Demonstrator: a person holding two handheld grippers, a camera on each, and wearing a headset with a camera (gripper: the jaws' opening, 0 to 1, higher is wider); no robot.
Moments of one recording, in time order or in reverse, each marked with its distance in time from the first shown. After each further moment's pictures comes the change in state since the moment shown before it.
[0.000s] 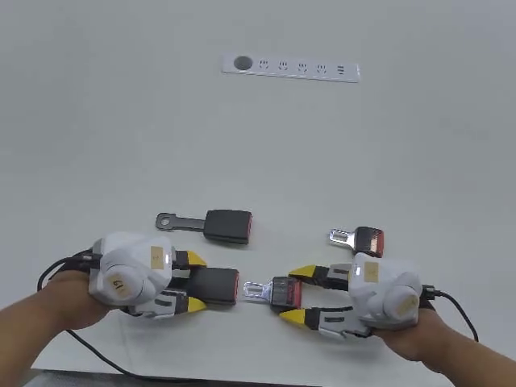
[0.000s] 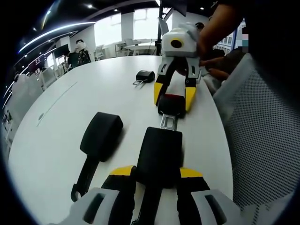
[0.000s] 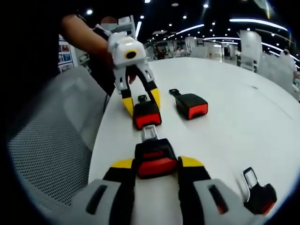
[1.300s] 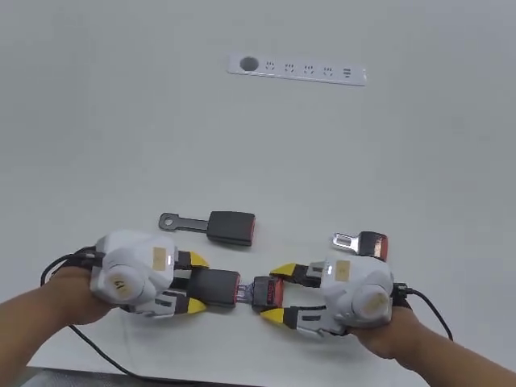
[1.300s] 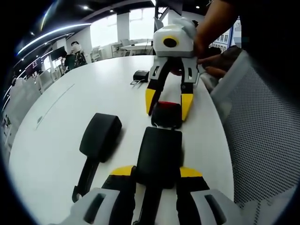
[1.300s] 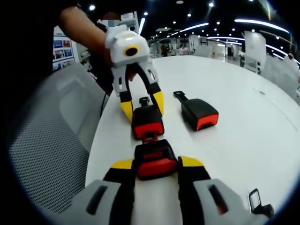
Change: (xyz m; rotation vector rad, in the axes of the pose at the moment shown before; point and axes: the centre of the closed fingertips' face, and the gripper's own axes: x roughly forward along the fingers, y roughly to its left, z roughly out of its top) left arm -0.002 0.001 -0.002 0.032 0.005 -0.017; right arm 0.022 0.002 0.013 -0.023 0.036 0.010
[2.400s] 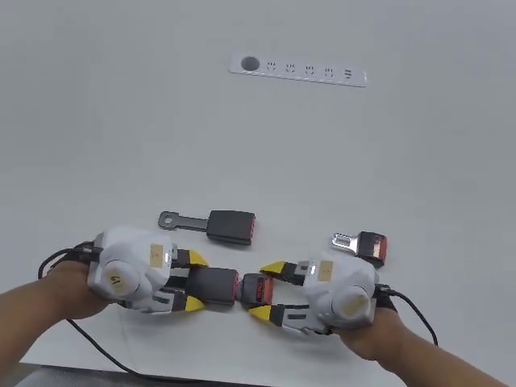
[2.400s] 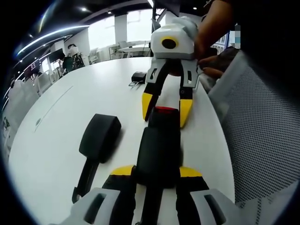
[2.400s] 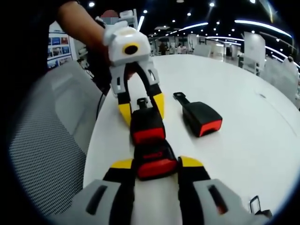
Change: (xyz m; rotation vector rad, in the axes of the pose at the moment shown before) left arm 0.000 0.002 -0.001 0.015 -0.023 -0.023; right arm 0.010 0.003 0.007 -0.017 0.015 -0.032
